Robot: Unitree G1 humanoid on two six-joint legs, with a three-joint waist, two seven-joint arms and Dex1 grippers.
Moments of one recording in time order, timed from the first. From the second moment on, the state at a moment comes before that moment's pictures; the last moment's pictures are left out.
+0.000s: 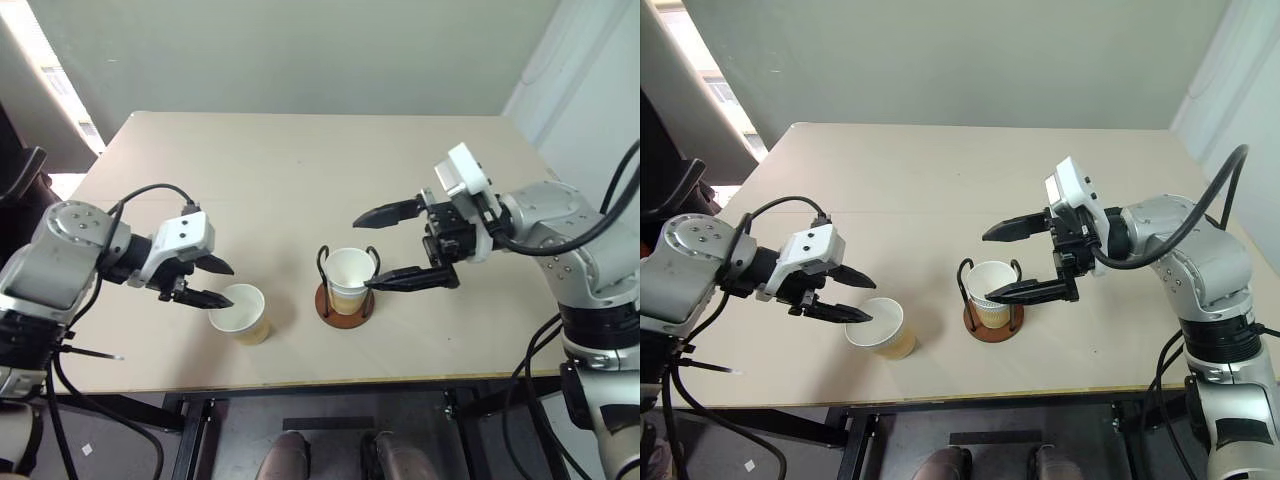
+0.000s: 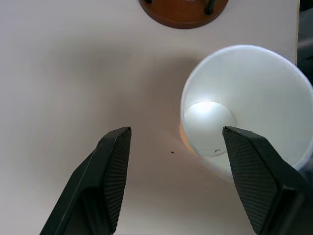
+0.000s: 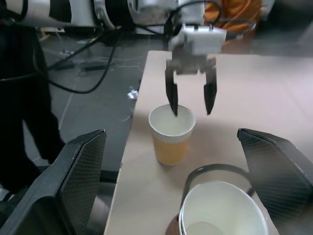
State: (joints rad) left arm -0.66 1.13 -0.21 0.11 -0.25 0.42 -1.48; right arm -0.82 -0.66 0.07 -0.28 0.62 0.78 1.30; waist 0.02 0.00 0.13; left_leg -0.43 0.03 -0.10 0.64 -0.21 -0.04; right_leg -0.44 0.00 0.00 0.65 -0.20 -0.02
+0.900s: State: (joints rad) left arm -0.99 1.03 -0.22 0.20 -0.33 0.41 -1.57; right arm -0.72 -0.91 -0.01 -0.29 0.67 0.75 1.32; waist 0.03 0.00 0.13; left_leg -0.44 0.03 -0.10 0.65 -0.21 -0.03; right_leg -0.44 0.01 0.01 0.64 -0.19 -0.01
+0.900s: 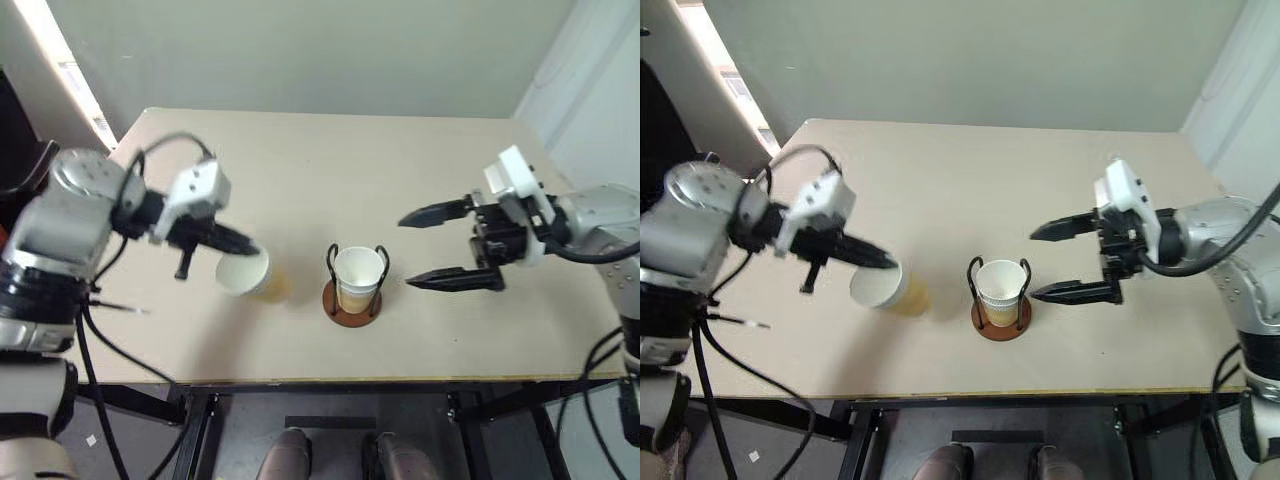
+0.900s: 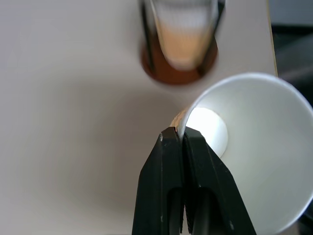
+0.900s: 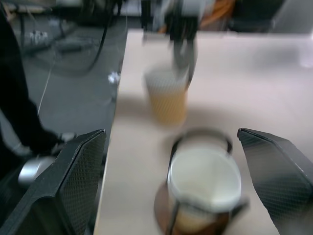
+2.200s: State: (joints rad) left arm -1.57 0.68 -0.92 0.65 -0.63 -0.06 -1.57; right arm -0.54 -1.00 -0.14 -0.45 0.75 0.77 1.16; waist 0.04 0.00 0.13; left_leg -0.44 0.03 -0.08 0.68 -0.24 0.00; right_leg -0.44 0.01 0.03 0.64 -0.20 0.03
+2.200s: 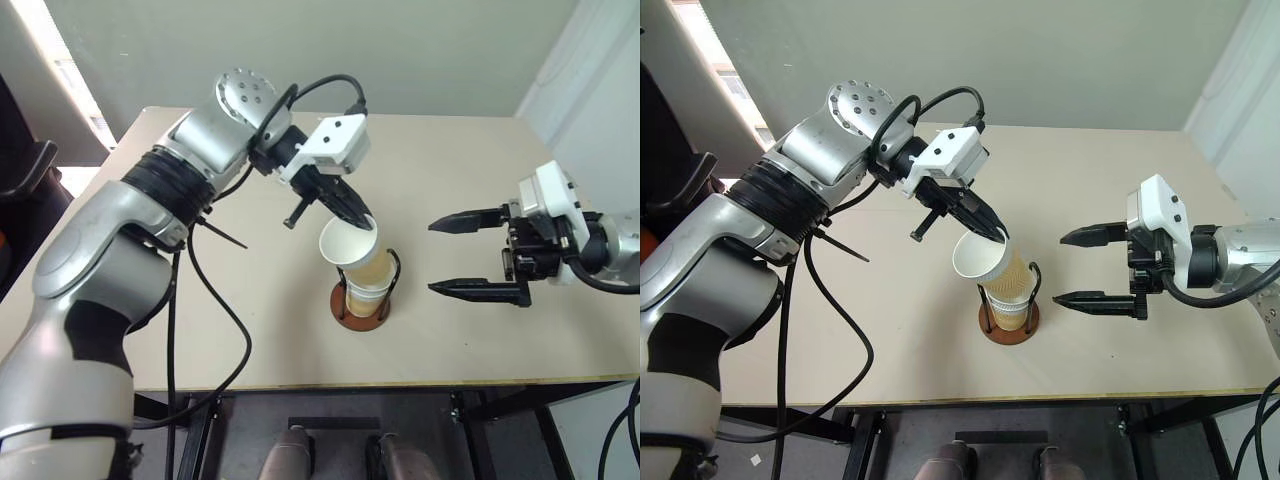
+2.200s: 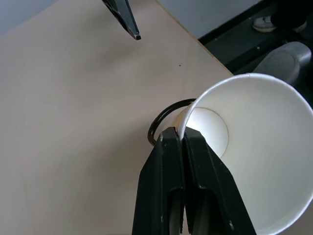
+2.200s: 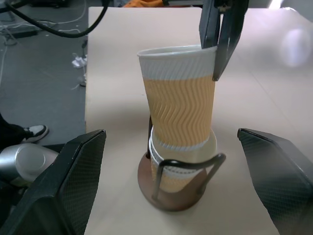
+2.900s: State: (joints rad) left arm -1.56 0.57 -0.86 0.77 -0.50 -0.15 -1.57; right arm -0.52 -1.02 -0.15 -0.47 0.76 0.77 1.12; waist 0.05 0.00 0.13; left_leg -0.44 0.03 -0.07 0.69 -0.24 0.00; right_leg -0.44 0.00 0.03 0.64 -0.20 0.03
